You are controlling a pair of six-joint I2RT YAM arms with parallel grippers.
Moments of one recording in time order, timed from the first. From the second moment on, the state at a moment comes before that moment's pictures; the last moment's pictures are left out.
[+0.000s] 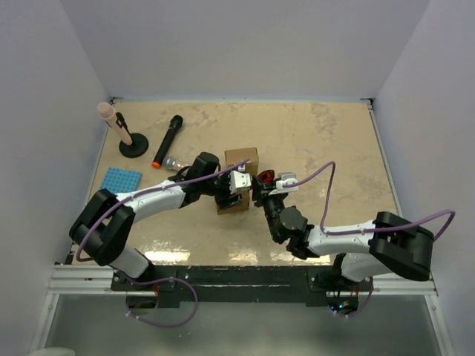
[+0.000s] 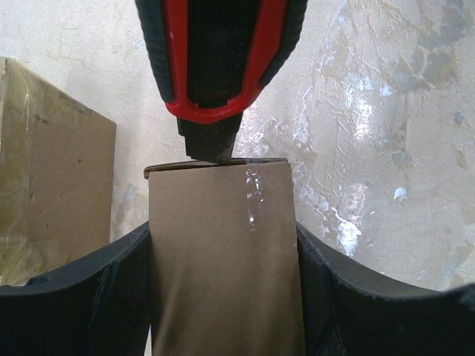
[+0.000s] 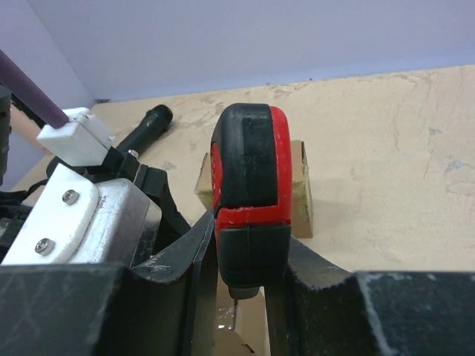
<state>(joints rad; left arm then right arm) -0.65 1.53 0.82 0.01 0.54 0.59 1.15 1.34 0.41 1.11 0.93 0.14</state>
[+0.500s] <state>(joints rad) -0.65 1.53 0.81 0.02 0.53 0.55 1.15 1.34 0.41 1.07 0.93 0.17</state>
